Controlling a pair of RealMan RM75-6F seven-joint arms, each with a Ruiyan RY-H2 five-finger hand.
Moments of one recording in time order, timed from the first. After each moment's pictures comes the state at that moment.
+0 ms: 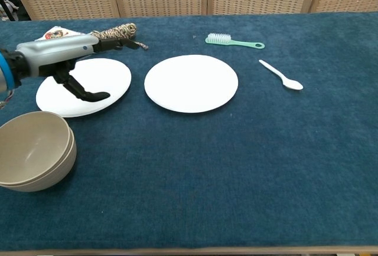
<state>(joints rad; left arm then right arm) -0.73 -1.45 -0.08 -1.39 1.47 0.90 -0.13 0.11 -1.09 0.05 -1.65 -1.49 1.41 -0.10</state>
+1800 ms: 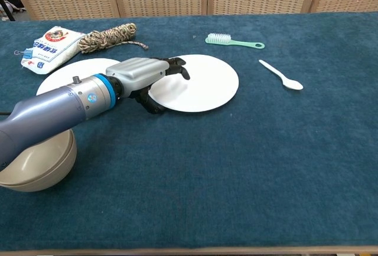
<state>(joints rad) -0.88 -1.88 -0.18 -1.02 1.28 0.84 0.16 0.11 -1.09 0.05 -1.64 -1.47 1.40 -0.05</state>
